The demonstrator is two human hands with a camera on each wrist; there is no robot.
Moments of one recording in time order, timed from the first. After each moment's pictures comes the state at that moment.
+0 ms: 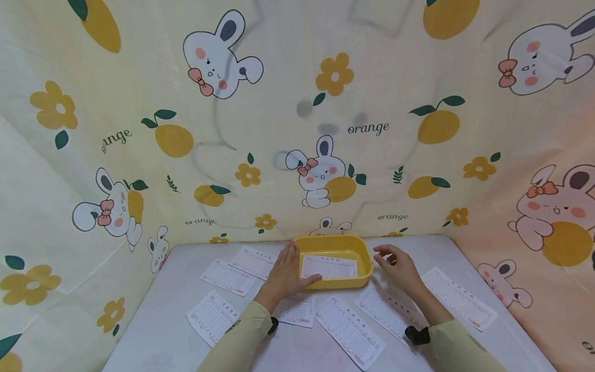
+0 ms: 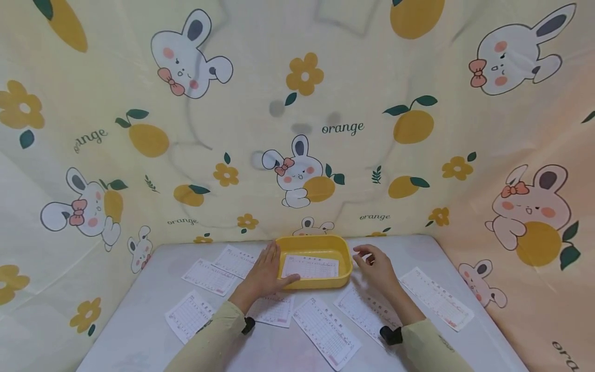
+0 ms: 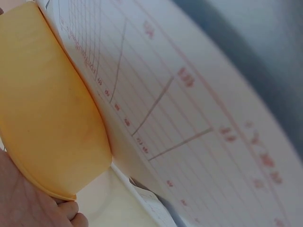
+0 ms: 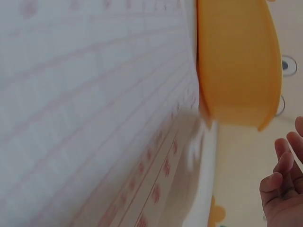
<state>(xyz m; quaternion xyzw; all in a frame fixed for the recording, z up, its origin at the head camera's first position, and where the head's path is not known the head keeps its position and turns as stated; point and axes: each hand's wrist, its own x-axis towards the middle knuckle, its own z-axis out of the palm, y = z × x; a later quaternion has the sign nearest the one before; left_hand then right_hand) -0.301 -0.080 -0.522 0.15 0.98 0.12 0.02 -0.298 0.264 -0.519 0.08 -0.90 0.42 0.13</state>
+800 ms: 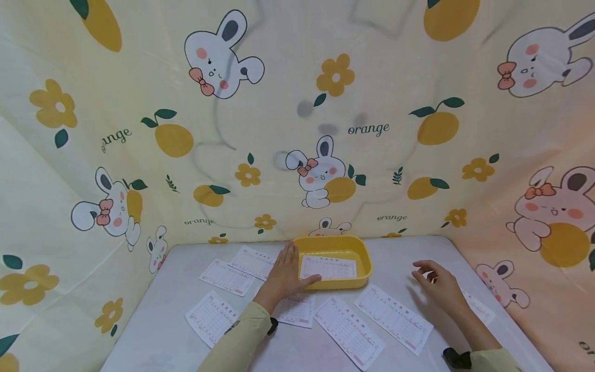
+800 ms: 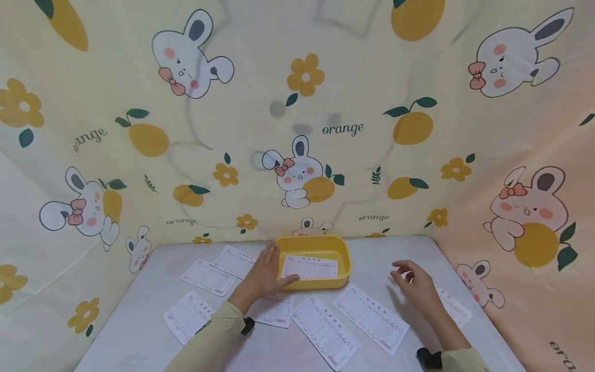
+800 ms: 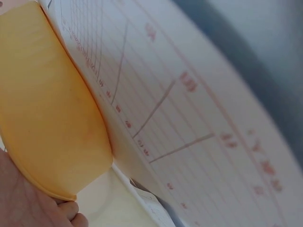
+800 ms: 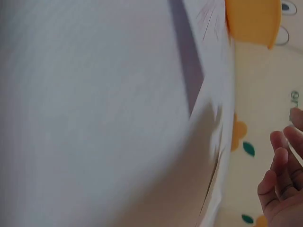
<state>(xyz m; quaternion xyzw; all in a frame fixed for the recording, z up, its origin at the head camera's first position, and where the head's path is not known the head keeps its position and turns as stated) -0.299 -0.081 -0.519 0.15 0.98 0.15 0.02 -0.252 0.349 -0.533 0.05 -0.92 0.34 0.18</state>
